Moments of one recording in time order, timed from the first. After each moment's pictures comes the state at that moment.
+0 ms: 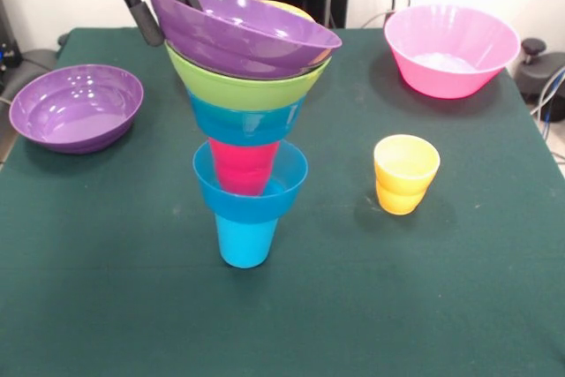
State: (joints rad) arm -1.12 -0.63 1.06 1.61 -0.41 0.80 2.20
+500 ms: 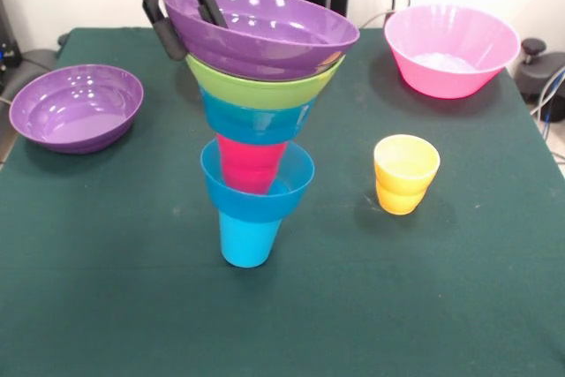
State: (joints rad) arm -1.10 -0.60 1.06 1.60 -0.42 0.79 2.20
